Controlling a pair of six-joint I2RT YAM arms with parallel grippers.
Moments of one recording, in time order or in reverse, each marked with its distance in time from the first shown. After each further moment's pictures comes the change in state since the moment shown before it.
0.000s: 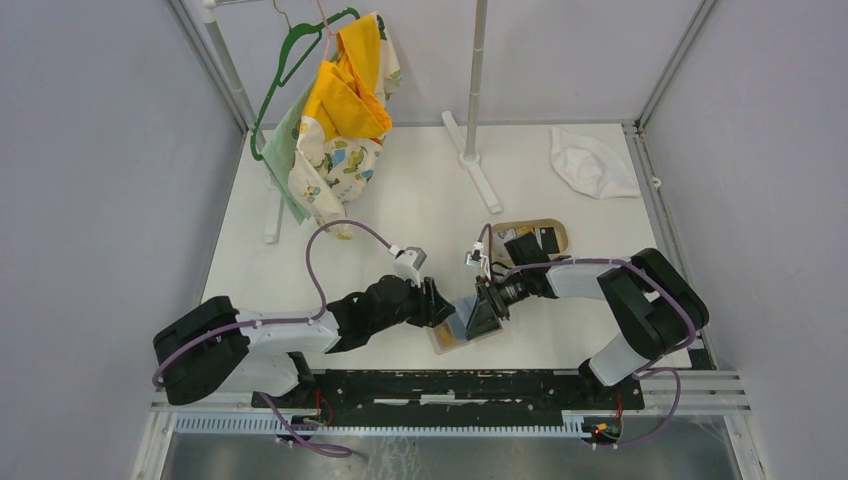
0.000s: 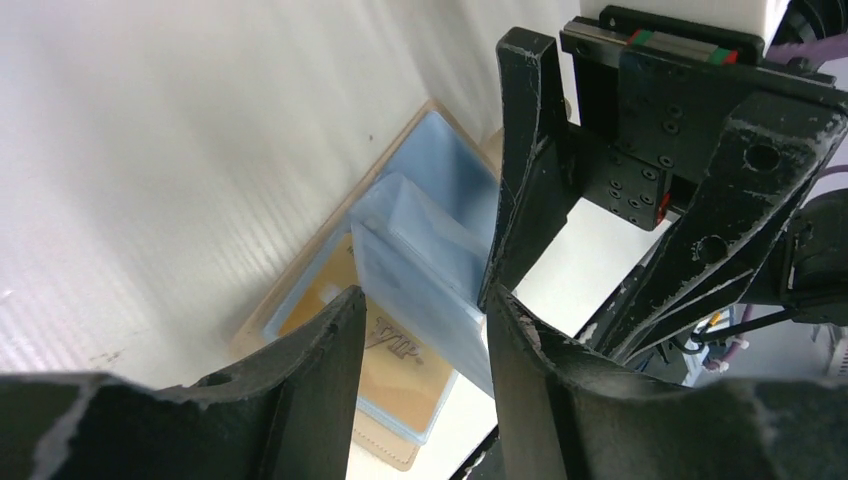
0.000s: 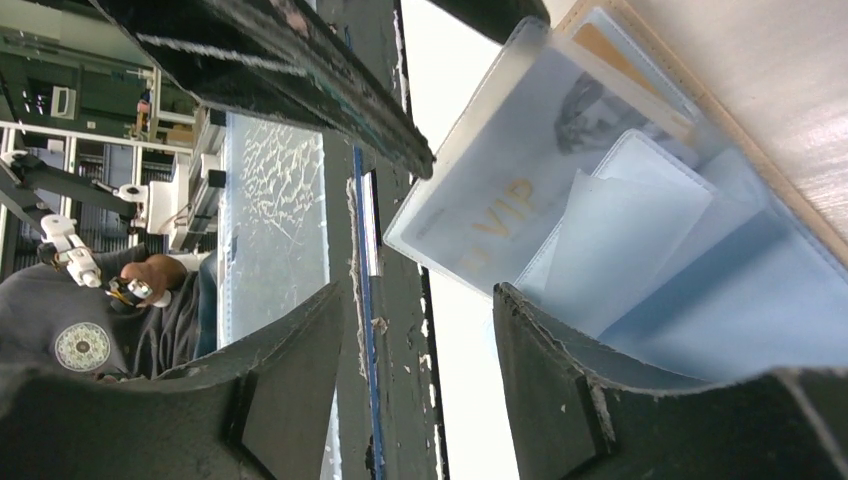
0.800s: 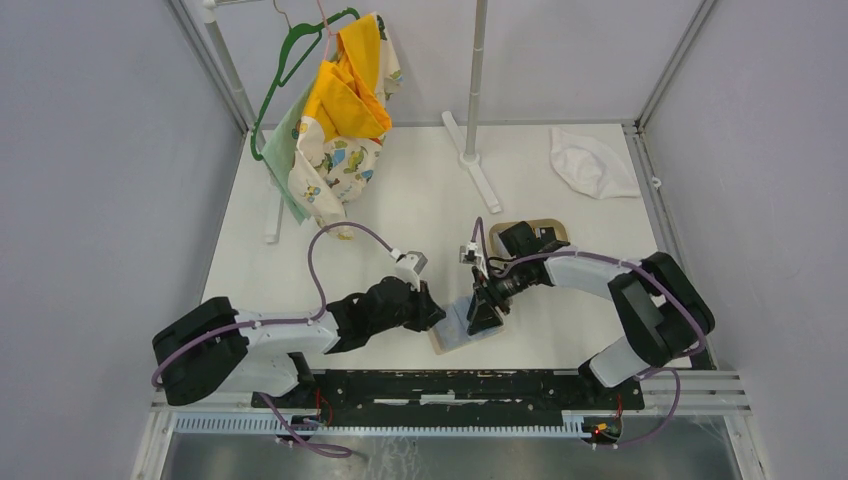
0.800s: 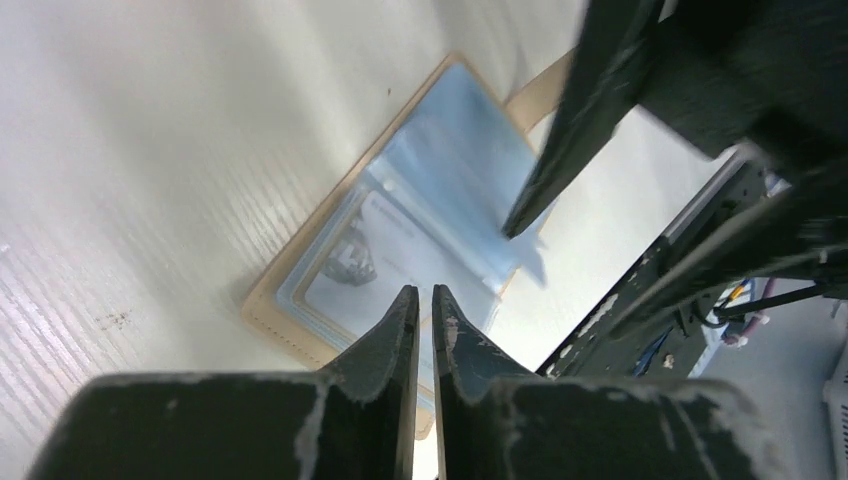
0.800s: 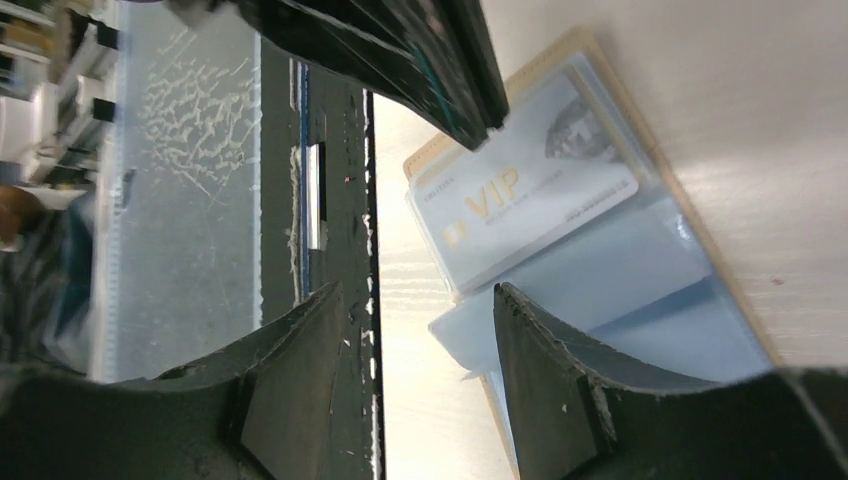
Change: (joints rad) left arm 0.000 -0.037 -0.003 -0.085 0.010 -0.002; right arm 0.023 -0.013 0.133 -0.276 0.103 -0.320
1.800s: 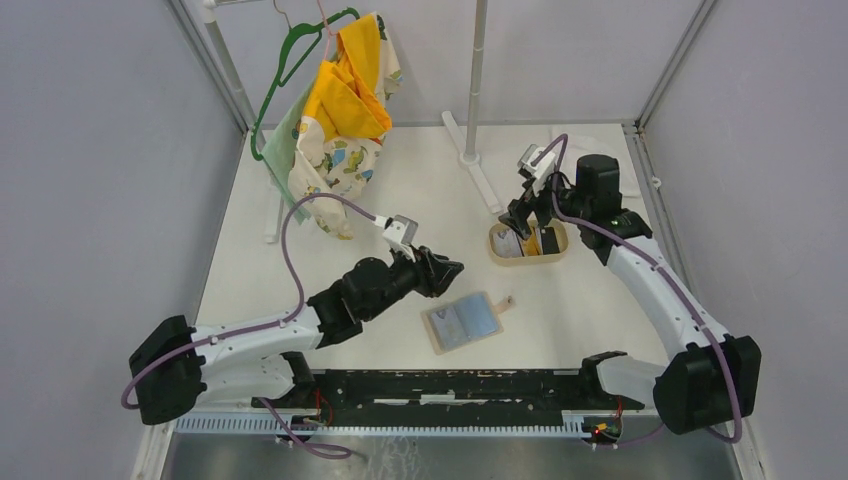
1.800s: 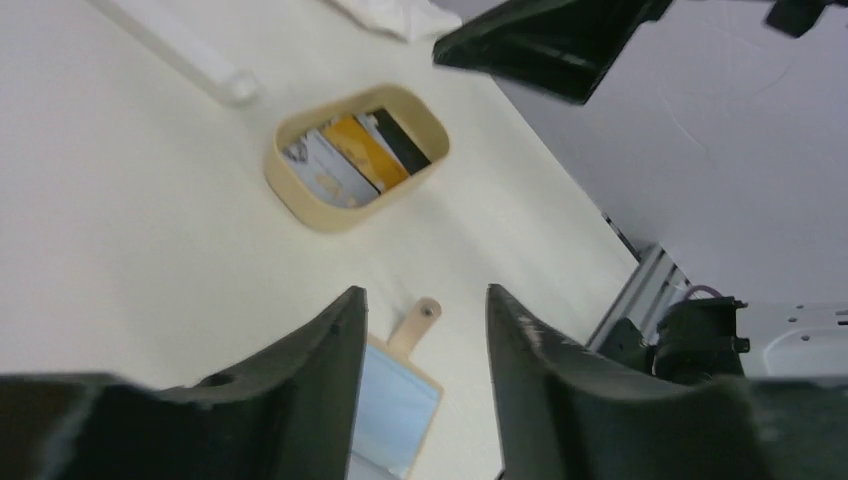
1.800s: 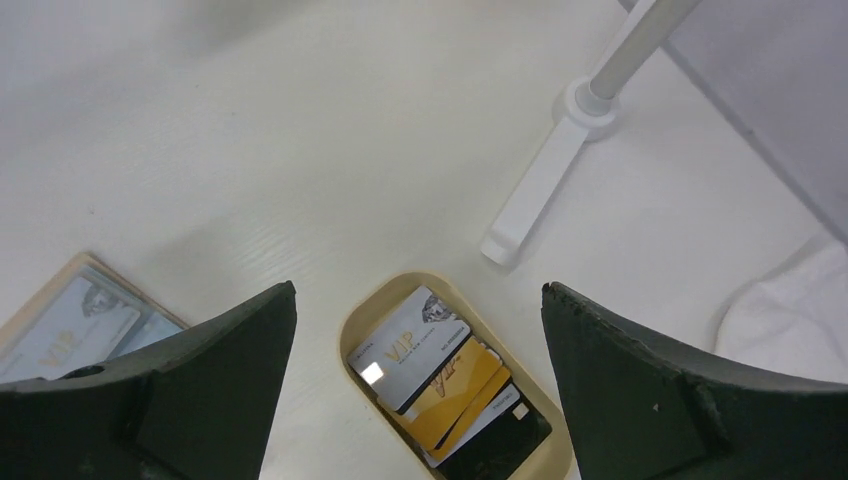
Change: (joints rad) left arm 0.000 -0.134 0.151 0.092 -0.109 0.194; right arm -0.289 -0.393 0.291 0.060 0.525 -0.110
